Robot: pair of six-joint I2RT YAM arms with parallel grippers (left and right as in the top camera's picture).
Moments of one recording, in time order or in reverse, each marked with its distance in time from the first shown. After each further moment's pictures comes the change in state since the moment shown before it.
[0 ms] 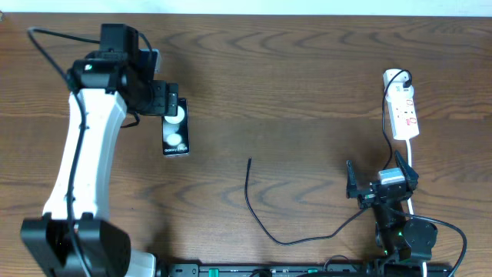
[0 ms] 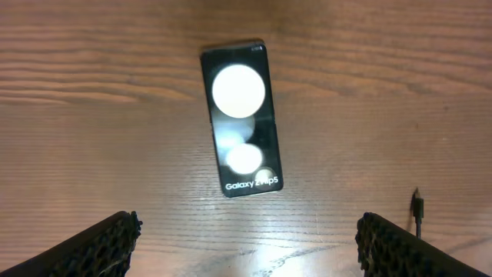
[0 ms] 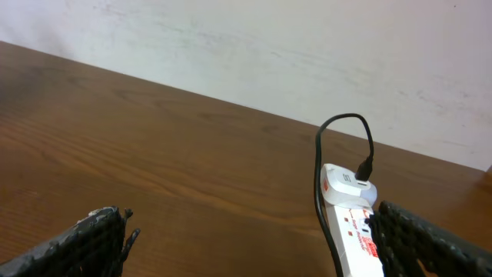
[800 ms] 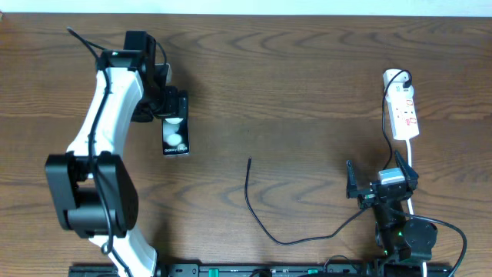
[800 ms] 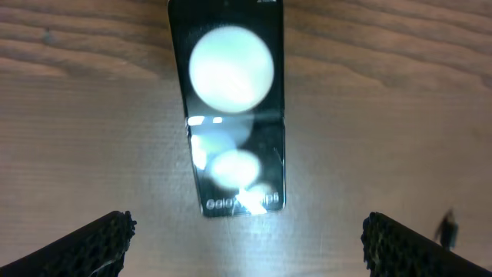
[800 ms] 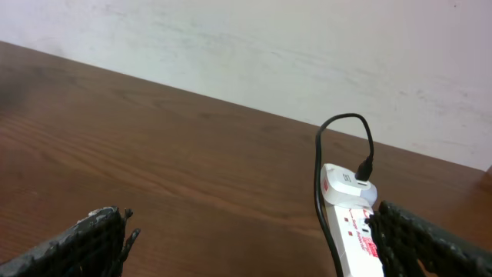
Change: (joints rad) left arm 0.000 0.256 0.000 0.035 0.027 -0.073; right arm 0.000 0.000 0.000 0.000 0.000 0.000
